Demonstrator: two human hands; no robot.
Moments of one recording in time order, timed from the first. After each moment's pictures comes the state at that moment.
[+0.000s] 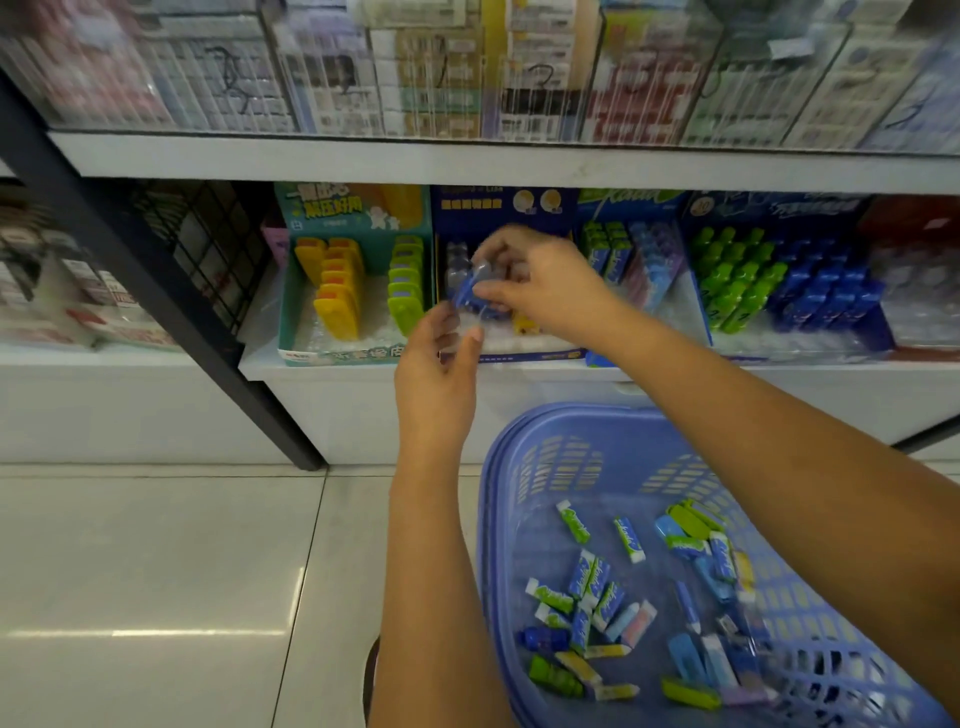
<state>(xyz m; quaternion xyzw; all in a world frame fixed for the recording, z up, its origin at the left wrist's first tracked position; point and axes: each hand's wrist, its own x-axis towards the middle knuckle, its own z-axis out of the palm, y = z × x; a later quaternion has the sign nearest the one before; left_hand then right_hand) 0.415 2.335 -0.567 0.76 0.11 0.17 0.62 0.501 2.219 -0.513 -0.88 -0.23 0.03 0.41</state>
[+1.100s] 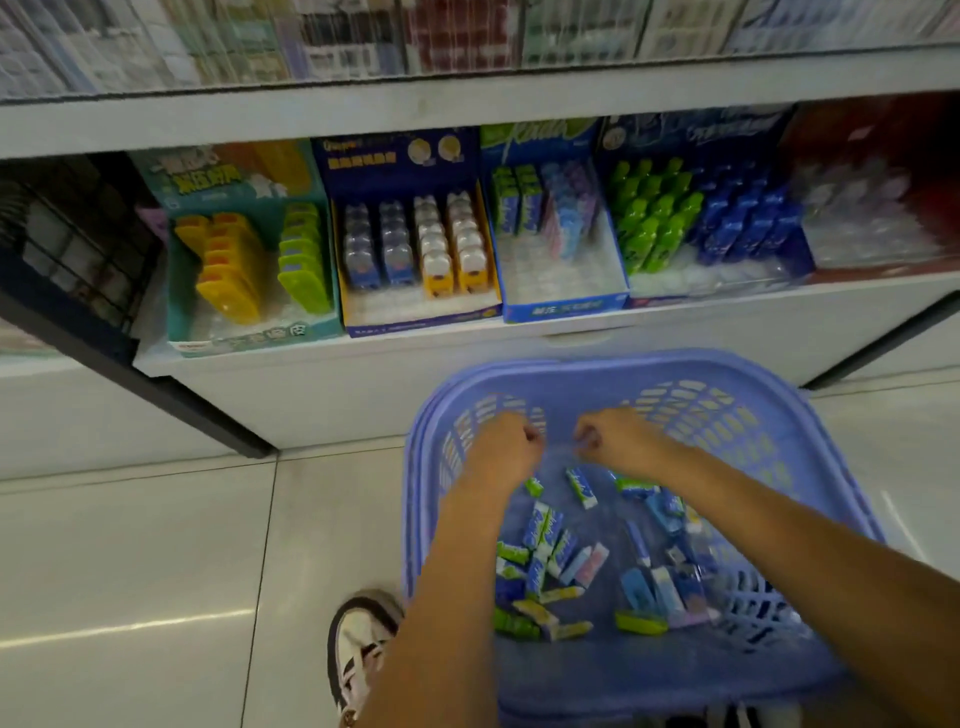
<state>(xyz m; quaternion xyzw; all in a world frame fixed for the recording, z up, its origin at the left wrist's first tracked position) 0.391 2.219 -0.659 0.90 0.01 -0.23 0.37 0.408 2.050 -0.674 -0.95 -0.06 0.27 0.16</state>
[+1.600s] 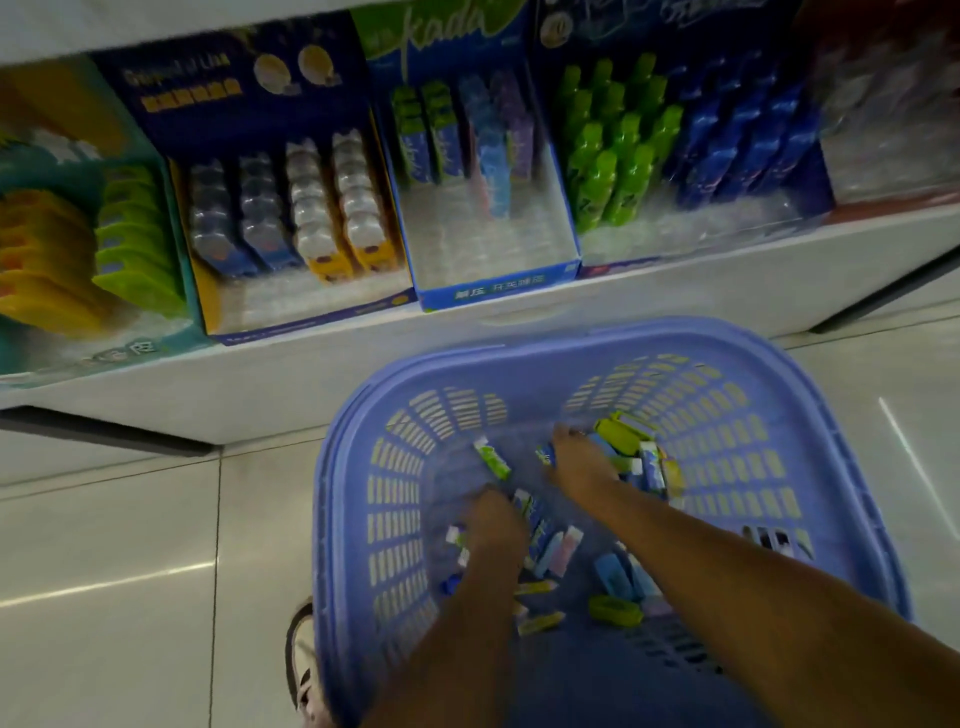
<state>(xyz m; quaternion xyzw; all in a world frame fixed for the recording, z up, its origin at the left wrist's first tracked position) 0.342 2.169 -0.809 0.90 0.11 -0.37 0.19 0.396 2.037 -0.816 -0.92 0.05 0.35 0.14</state>
